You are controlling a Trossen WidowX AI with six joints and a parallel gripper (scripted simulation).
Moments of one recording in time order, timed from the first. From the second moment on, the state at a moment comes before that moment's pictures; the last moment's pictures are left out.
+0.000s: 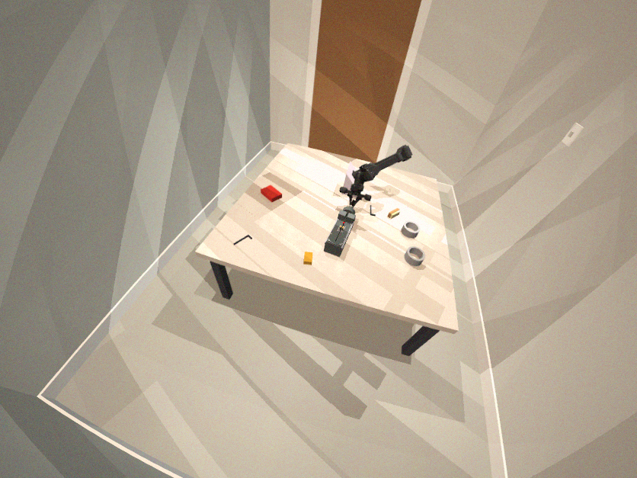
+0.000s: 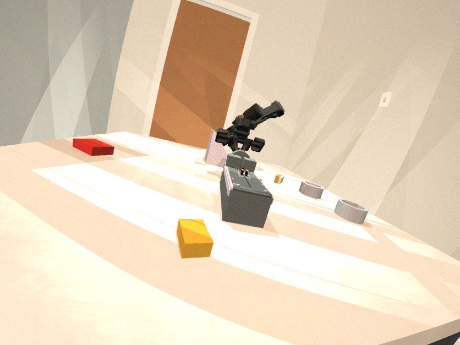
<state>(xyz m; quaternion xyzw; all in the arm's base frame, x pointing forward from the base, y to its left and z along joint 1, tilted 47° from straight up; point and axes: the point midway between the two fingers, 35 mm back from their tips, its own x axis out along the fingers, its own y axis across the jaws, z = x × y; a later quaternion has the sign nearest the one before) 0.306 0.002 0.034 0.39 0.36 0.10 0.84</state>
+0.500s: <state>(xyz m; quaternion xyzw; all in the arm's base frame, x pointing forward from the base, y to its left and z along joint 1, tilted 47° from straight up) 0.305 -0.002 0.028 0.39 0.35 0.10 0.84</state>
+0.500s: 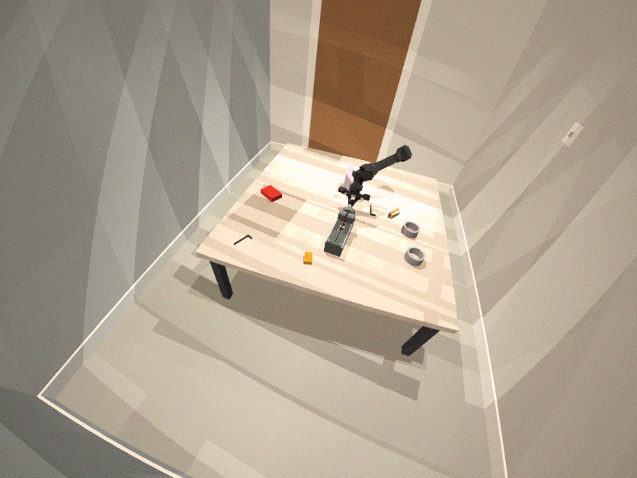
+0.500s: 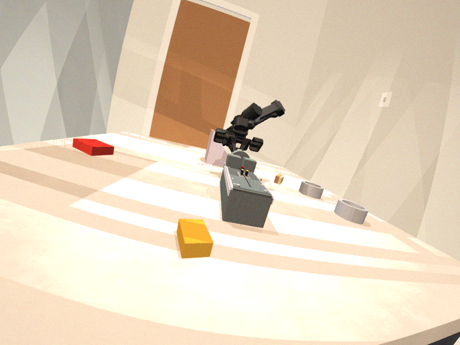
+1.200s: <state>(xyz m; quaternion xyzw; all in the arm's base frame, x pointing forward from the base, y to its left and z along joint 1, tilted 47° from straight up) 0.304 -0.007 0.011 0.39 0.35 0.10 0.85</state>
